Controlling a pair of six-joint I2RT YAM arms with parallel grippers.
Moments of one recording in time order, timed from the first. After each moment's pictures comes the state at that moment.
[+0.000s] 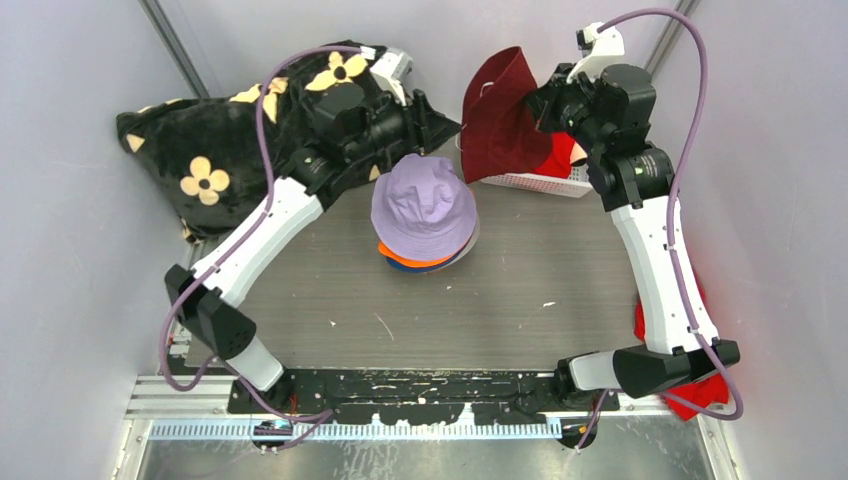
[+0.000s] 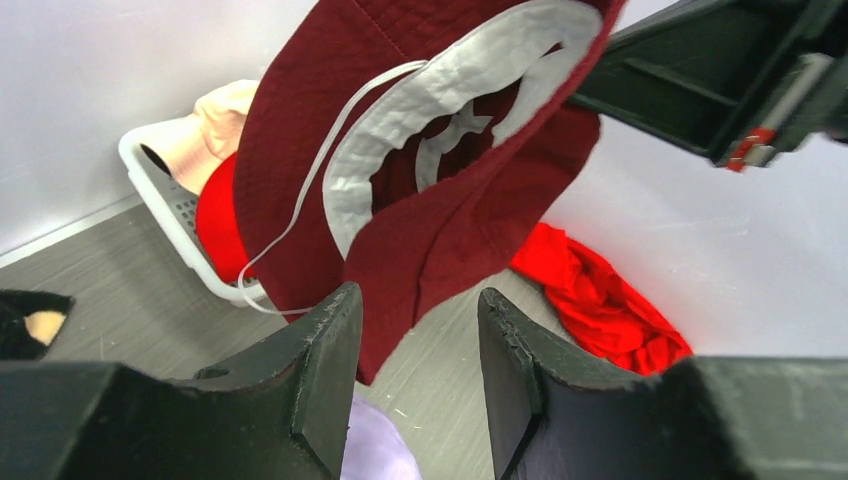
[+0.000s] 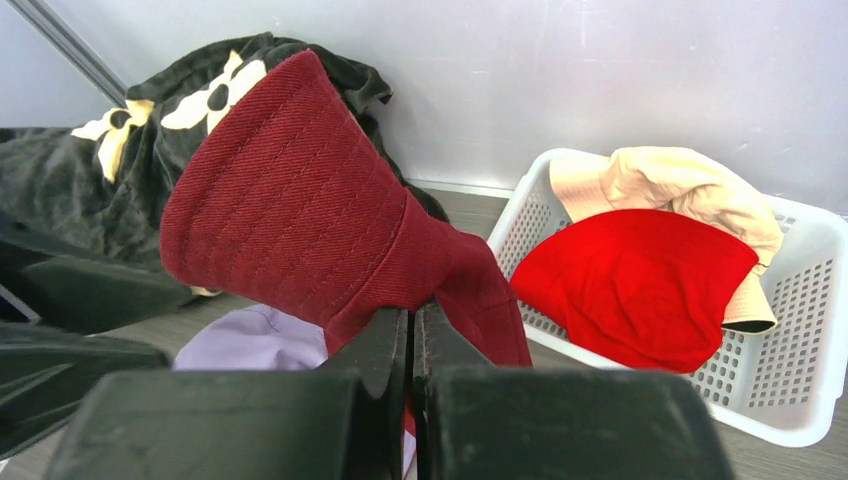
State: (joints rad) left arm -0.61 1.59 1.71 -0.09 0.35 -0.36; right arm 0.22 1.35 1.77 -0.53 -0.11 0.20
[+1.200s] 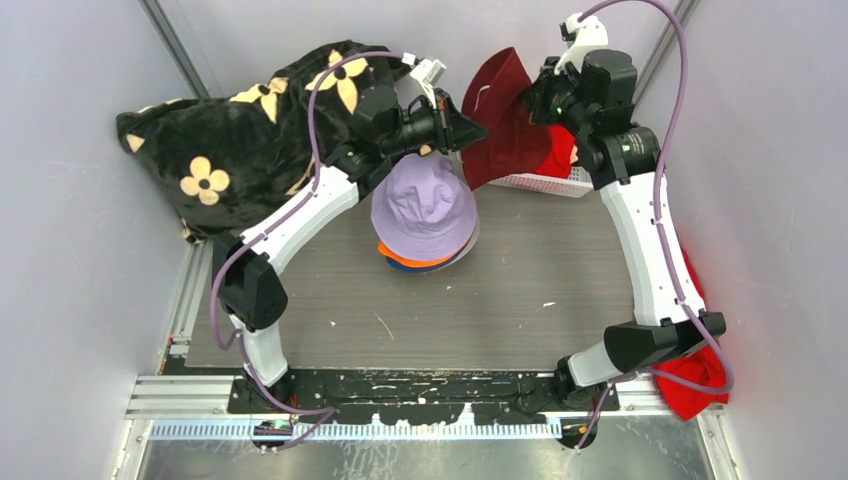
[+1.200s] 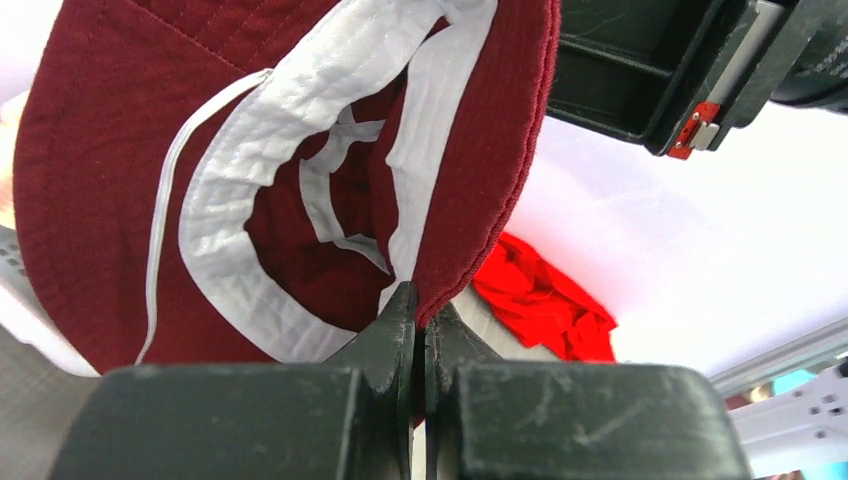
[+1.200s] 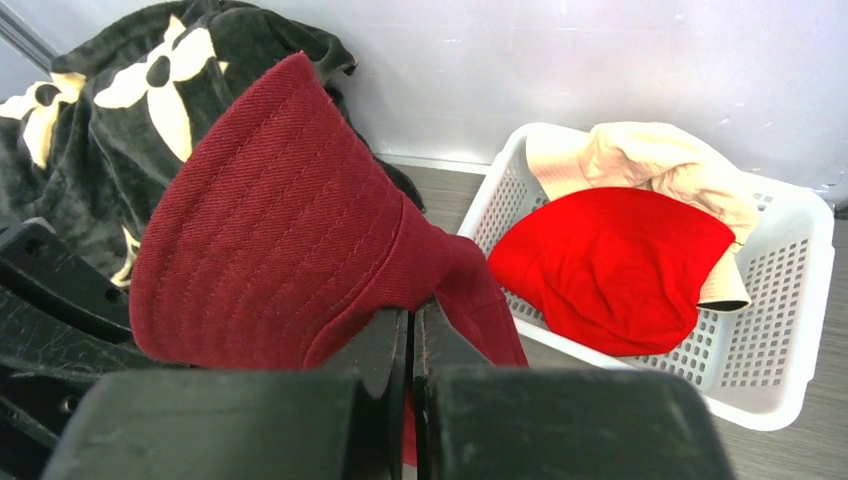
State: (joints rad) left arm -0.64 1.84 1.78 0.15 0.57 -0.45; right arm 0.23 1.46 1.86 -0.60 -0.06 0.17
